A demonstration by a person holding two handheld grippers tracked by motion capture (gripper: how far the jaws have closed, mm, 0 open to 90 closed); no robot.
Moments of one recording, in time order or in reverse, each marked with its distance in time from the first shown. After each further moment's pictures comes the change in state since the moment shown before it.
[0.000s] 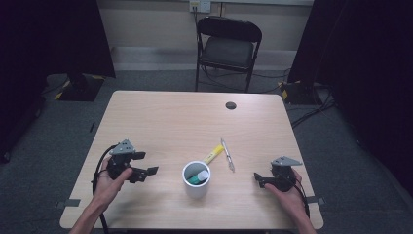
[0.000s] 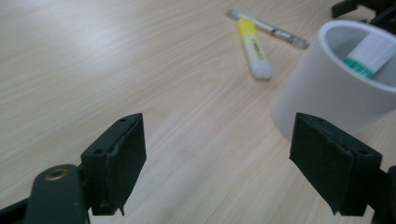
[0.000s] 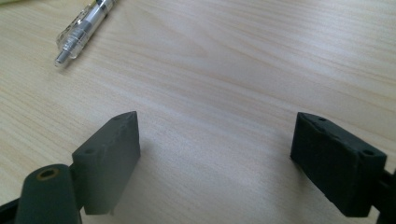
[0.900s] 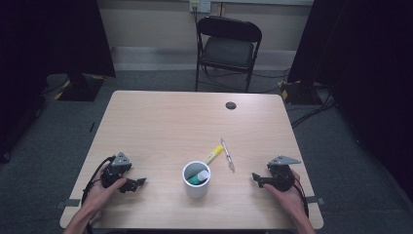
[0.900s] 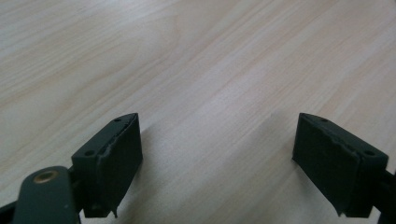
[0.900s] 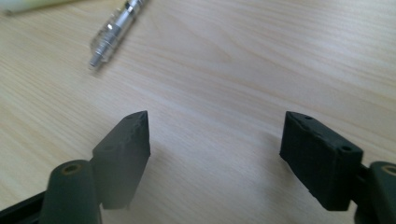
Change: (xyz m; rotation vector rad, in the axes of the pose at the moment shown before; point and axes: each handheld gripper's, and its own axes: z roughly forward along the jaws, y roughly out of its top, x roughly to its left) left arm 0.025 -0.060 0.019 0.163 0.160 0.028; right arm 0.008 0.008 -0.005 0.014 0.060 -0.012
